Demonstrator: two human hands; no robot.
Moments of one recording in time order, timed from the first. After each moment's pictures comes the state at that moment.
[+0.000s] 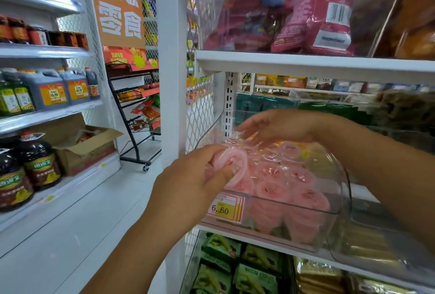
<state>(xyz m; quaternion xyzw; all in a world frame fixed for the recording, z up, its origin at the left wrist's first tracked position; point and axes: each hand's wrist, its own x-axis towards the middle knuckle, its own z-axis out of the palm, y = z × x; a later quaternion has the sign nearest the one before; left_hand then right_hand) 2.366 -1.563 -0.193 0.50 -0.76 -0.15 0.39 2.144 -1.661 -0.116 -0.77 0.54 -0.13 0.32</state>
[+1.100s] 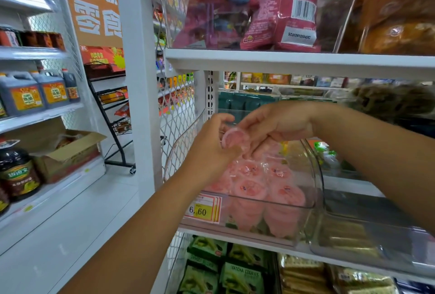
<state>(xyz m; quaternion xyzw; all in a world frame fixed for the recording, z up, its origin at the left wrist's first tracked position) 2.297 -1.629 -0.185 0.38 -0.74 -0.27 0.47 2.118 -1.641 -0.104 -0.70 0.47 -0.15 0.51</state>
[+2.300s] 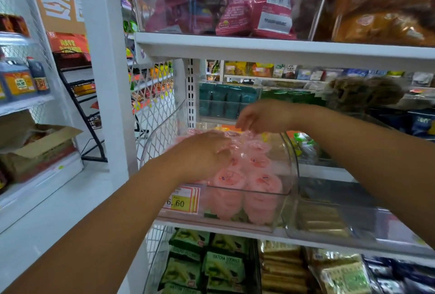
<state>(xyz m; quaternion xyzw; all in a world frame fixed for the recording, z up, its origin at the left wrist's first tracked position) 2.288 -1.643 -0.184 0.38 -0.91 -0.09 0.14 2.090 -1.651 -0.118 -0.78 0.61 -0.06 0.09</state>
